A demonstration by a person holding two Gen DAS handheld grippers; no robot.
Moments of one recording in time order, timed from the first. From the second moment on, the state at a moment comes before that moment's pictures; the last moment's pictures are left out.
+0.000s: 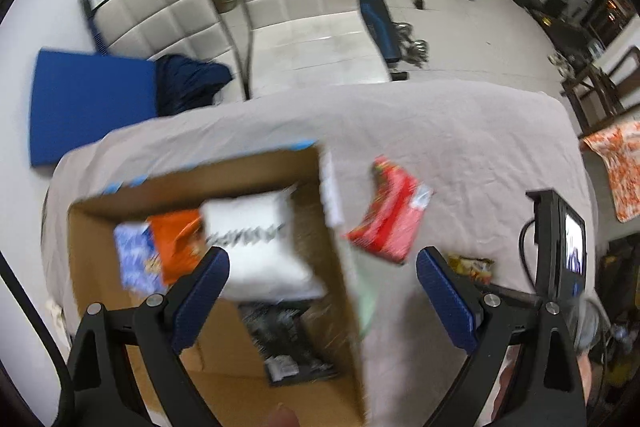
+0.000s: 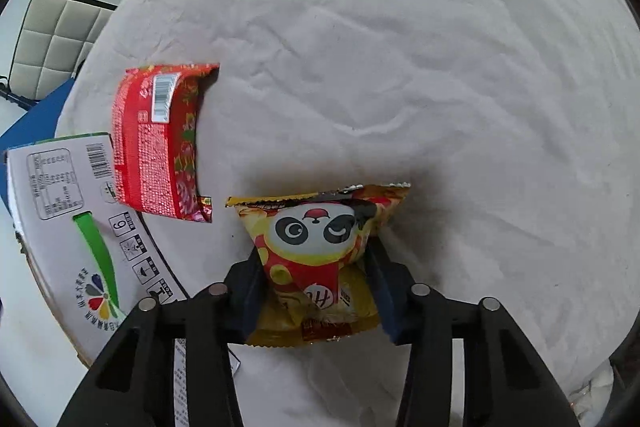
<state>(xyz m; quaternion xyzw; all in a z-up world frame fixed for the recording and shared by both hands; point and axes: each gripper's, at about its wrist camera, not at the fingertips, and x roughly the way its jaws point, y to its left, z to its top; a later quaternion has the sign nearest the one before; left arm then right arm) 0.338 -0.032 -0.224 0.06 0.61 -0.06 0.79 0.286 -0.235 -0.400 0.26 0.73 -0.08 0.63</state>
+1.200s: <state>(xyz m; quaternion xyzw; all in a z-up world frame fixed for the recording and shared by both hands) 0.331 -0.138 -0.400 0.04 0.77 -0.10 0.63 0.270 -0.366 -0.385 0.16 0.74 -0.12 0.65</state>
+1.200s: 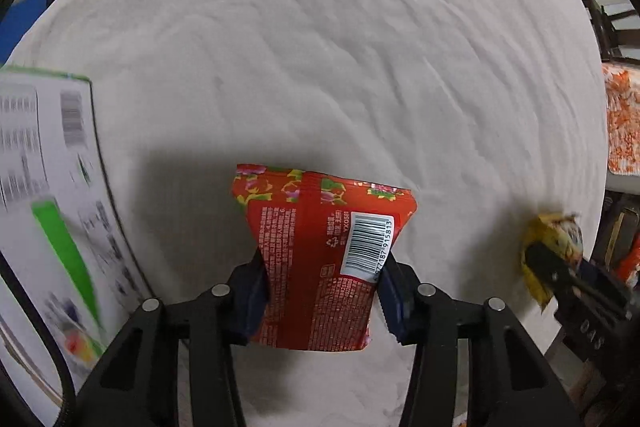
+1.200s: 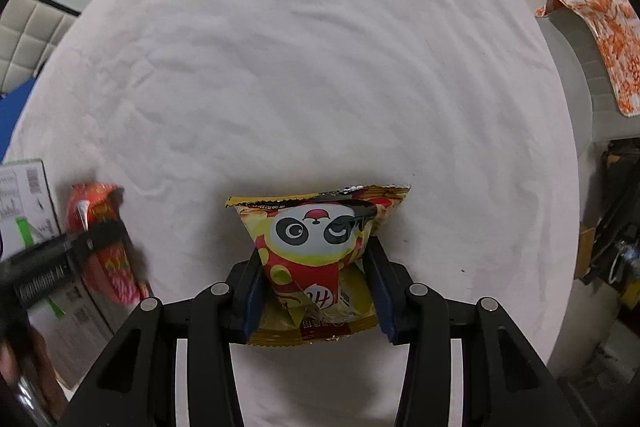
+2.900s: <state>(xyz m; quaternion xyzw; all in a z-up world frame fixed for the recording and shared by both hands) 0.210 -0.053 -0.212 -0.03 0.61 -0.13 0.78 0.204 -0.229 -0.220 0.08 0.64 -0.01 0.76</state>
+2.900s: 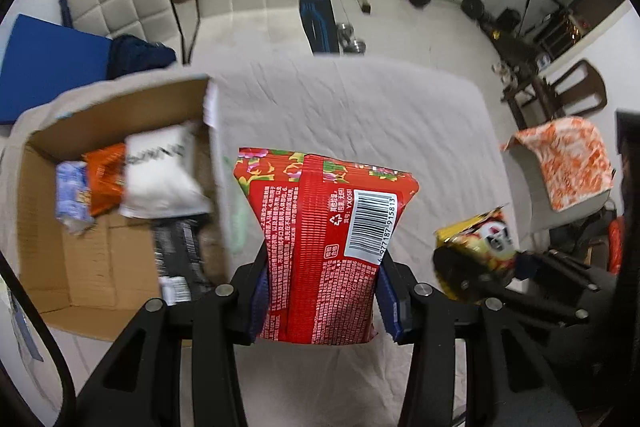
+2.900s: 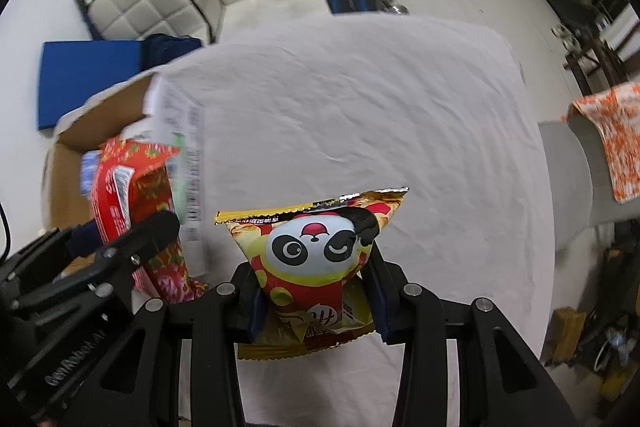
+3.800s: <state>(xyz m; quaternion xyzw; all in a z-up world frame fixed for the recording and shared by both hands) 0.236 0.228 -0.292 -0.10 0.66 0.00 0.74 0.242 0.056 -0.273 0.01 0.66 0.13 0.74</state>
